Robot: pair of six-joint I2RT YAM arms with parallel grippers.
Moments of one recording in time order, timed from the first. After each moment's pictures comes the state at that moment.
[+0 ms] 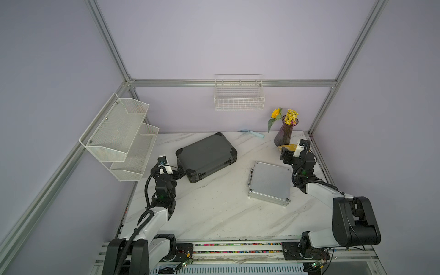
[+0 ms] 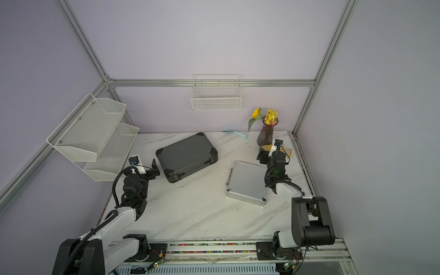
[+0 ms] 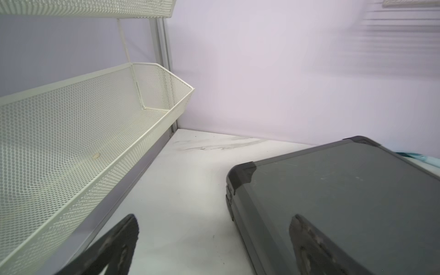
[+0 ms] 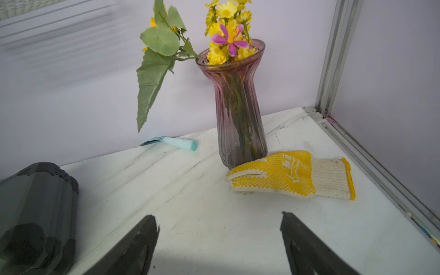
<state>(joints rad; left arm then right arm) -0.04 1.01 0.39 0.54 -0.28 -0.05 0.03 1.41 0.72 0.44 0.05 0.26</state>
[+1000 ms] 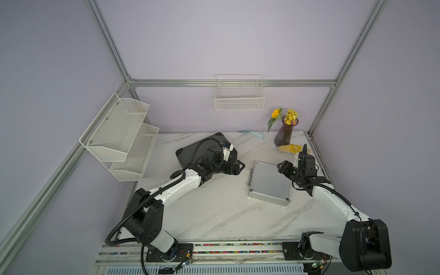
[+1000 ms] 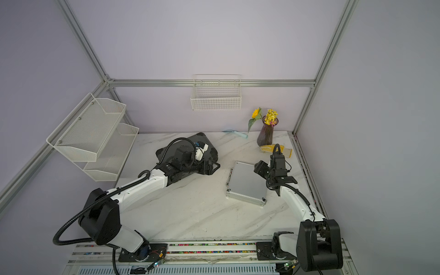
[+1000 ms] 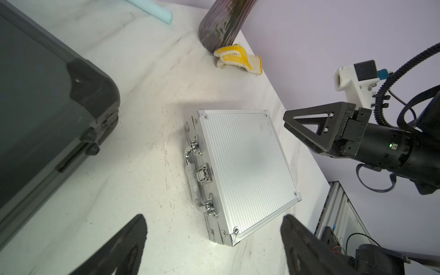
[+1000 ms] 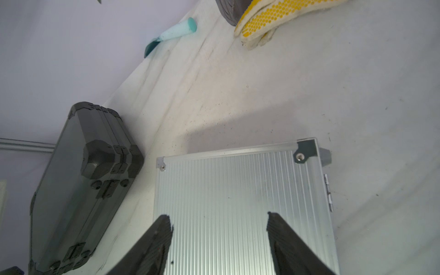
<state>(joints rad) -0.59 1.60 1.14 -0.14 0.35 -0.47 0.04 1.25 0.74 -0.21 -0.15 0.65</state>
